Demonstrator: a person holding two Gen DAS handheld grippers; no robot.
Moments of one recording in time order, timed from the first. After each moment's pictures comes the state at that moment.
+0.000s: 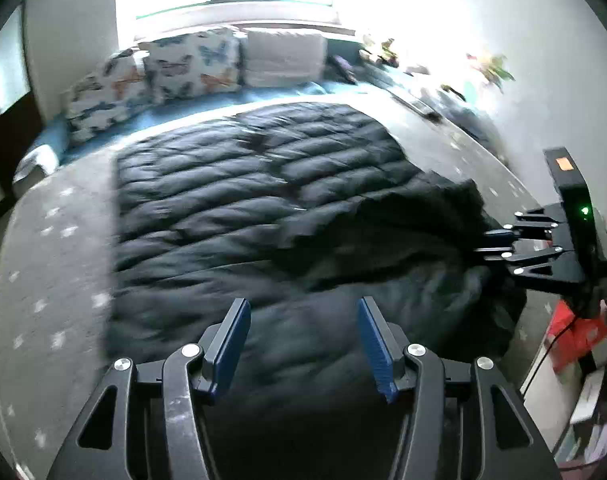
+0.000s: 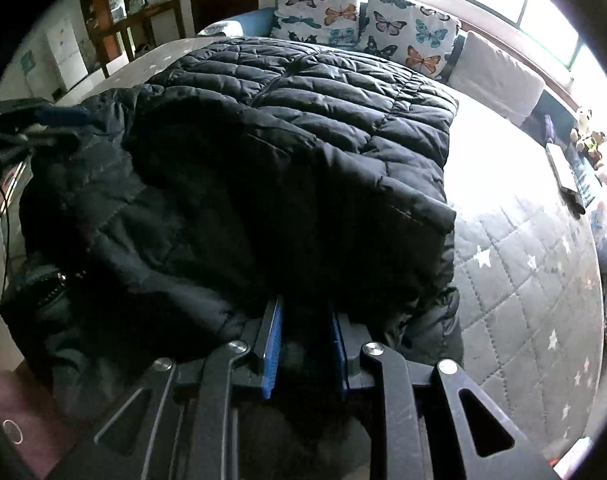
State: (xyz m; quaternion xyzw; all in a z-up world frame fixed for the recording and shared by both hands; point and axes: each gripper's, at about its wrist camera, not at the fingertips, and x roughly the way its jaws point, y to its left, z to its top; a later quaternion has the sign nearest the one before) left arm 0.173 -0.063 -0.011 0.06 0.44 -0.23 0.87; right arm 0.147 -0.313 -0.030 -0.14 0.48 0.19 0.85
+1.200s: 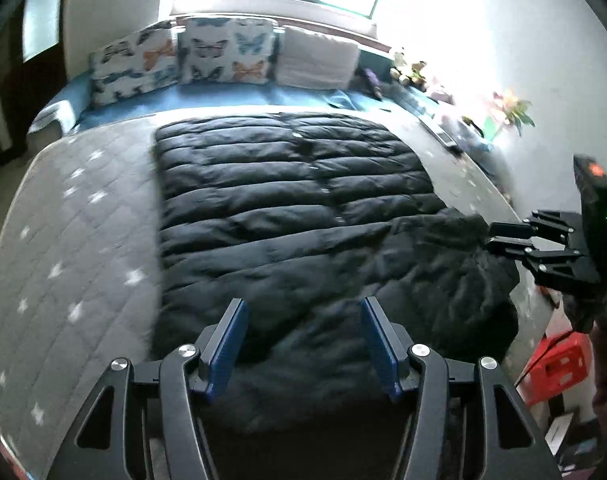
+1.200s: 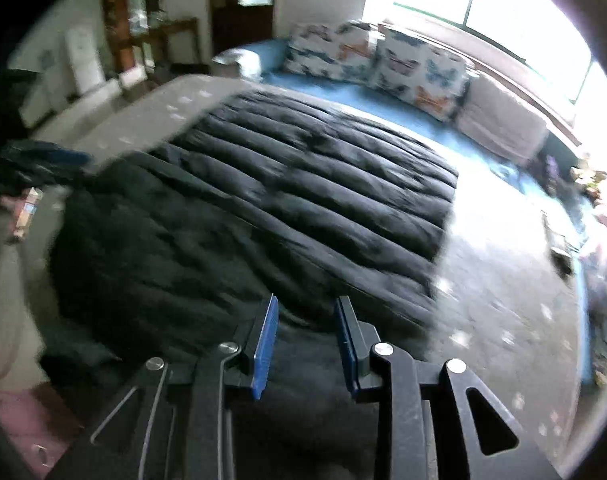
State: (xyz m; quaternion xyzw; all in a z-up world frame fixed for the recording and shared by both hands) left arm 0.188 -0.018 0.002 -0.01 0.46 -0.21 0.86; right arm 0.162 -0.276 0.034 -0.14 0.43 0.24 0.86
